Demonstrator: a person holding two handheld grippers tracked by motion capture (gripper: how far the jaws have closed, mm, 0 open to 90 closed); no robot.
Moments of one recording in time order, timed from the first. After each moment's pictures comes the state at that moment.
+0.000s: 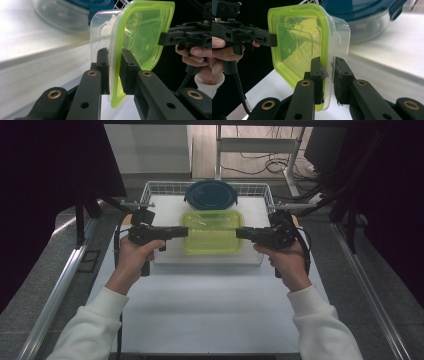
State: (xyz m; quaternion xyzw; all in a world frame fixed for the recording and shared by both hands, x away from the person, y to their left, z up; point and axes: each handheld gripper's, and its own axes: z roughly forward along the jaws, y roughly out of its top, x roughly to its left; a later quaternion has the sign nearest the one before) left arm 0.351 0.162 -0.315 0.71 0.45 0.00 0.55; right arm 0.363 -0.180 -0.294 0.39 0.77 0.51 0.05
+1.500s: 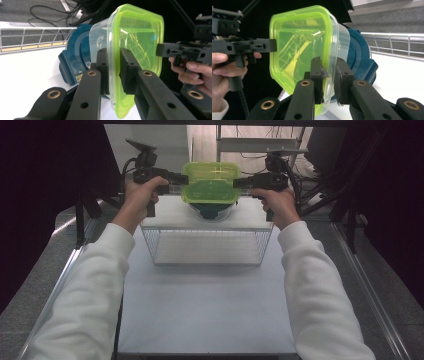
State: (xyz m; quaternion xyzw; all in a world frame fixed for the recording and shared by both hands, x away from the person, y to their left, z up) left arm 0.474 0.177 -0.257 0.67 0.52 -0.04 0.54; right arm 0.493 -0.167 -0.245 0.47 0.72 0.51 -0.03
